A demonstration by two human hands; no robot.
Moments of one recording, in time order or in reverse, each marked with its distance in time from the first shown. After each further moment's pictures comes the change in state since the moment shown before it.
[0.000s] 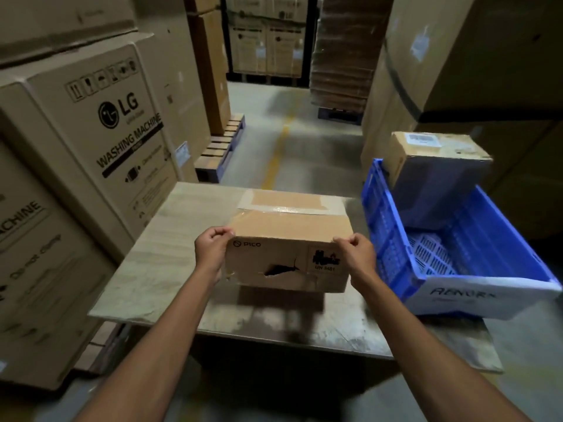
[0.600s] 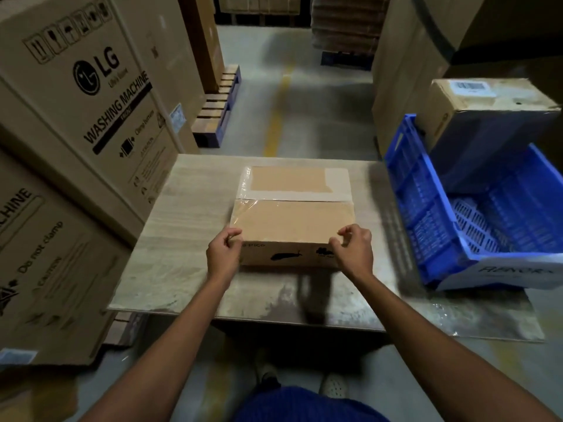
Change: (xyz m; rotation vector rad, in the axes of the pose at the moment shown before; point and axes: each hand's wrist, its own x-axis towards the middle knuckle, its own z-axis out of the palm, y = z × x) left_hand 0.040 -0.069 -0.044 0.392 -0.101 0.076; right_hand 0.000 0.046 0.090 -0.404 -0.028 -0.065
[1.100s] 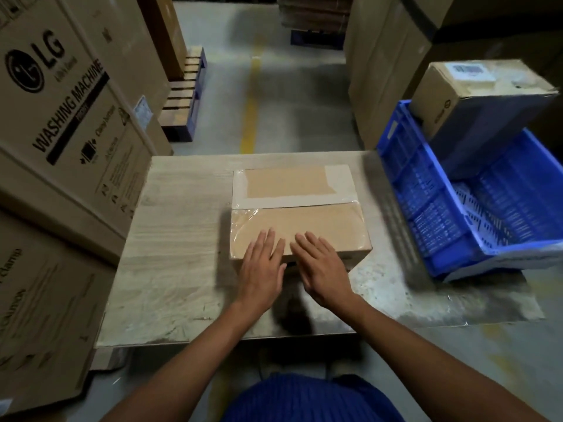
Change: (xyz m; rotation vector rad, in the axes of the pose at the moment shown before) left_hand 0.000 -0.014 0.038 0.939 -0.337 0.753; right_hand -0.025 -0.021 0.072 -0.496 -0.021 -0.741
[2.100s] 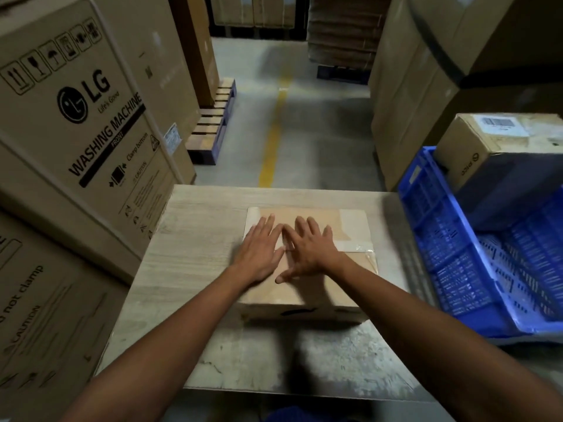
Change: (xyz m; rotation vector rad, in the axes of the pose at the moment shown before) left_hand 0.132 -0.060 -0.041 -0.024 -0.247 -0.095; right_hand 0.172 0.027 -0.020 -0.189 -0.651 0.043
